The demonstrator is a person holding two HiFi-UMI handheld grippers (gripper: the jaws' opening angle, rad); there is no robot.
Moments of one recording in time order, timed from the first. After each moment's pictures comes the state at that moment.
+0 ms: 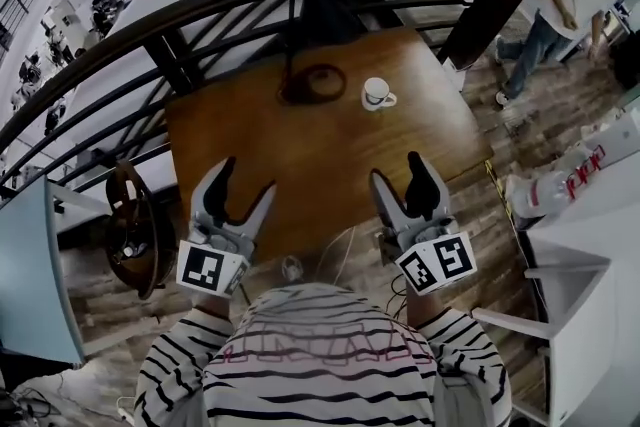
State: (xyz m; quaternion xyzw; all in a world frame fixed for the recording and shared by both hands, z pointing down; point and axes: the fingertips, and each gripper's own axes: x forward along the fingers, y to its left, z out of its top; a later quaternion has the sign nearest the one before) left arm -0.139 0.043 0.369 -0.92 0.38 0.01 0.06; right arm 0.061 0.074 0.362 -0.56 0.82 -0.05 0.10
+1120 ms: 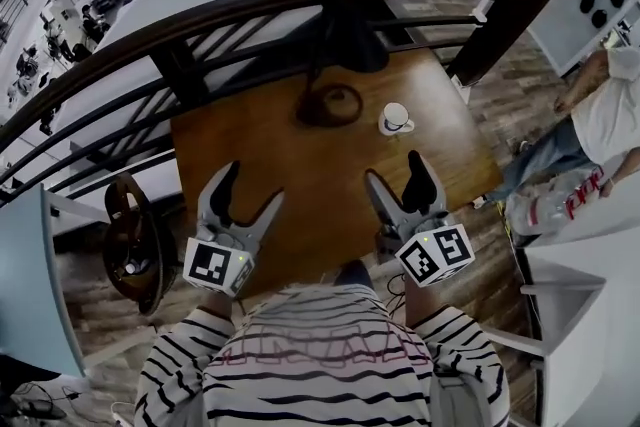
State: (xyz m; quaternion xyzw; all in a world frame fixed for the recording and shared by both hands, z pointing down) left arm -0.189 -0.060 0.402 -0.92 0.39 -0.01 0.02; right arm 0.010 -0.044 0.378 -0.55 0.82 -0.10 0.11
